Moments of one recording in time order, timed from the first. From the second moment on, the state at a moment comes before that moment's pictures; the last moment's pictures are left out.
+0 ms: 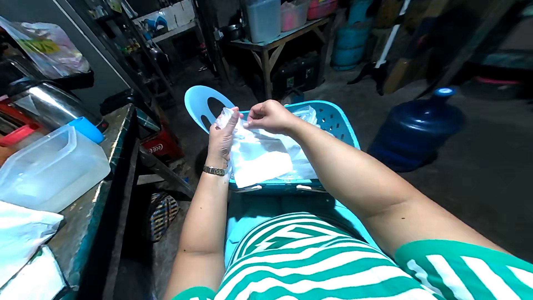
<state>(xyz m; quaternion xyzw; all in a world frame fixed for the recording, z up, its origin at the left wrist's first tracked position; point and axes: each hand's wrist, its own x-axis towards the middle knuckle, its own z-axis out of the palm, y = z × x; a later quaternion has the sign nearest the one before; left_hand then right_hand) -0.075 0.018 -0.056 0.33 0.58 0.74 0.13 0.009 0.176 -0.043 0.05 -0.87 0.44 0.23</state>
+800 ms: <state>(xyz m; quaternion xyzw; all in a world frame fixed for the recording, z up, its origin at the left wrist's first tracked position) -0.073 0.006 -0.058 0.37 0.40 0.80 0.26 0.025 0.173 -0.037 0.19 -0.70 0.69 0.04</state>
